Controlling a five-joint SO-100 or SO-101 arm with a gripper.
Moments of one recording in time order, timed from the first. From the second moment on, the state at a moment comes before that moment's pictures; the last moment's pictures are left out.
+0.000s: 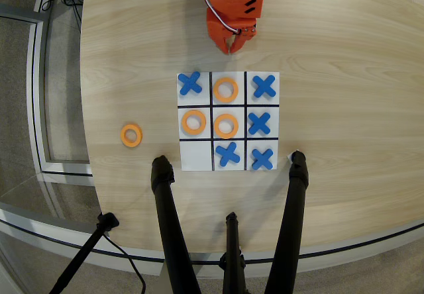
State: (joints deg) arm -1.1 192.3 180.4 76.8 -90.7
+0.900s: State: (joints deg) arm 14.2 143.9 143.6 51.7 -91.2
